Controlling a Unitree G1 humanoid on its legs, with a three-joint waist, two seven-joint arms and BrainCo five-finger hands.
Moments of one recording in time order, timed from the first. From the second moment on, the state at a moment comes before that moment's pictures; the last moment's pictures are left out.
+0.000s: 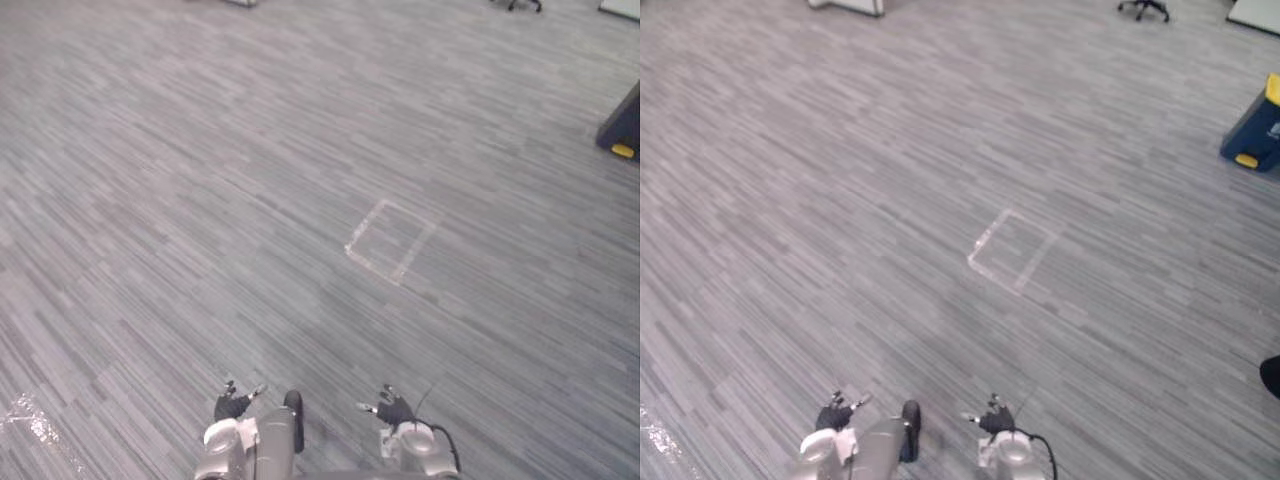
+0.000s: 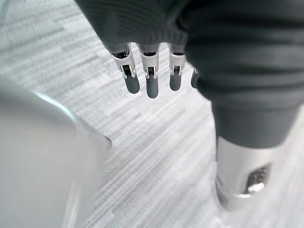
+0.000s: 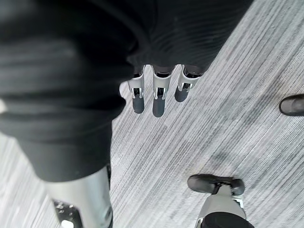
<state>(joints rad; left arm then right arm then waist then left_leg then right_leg) 0.02 0.03 0.20 0.96 -0.11 -0.08 0.17 -0.02 0.04 0.08 0.98 0.08 -0.07 -0.11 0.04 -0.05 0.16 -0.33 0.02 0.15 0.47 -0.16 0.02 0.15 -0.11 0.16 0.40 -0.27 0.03</state>
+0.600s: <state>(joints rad) 0.02 -0.01 0.14 1.02 -0.03 -0.07 0.16 -0.04 0.00 0.05 0.99 0.04 -0.07 -0.10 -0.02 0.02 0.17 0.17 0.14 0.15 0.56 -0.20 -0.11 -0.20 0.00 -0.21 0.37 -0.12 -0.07</state>
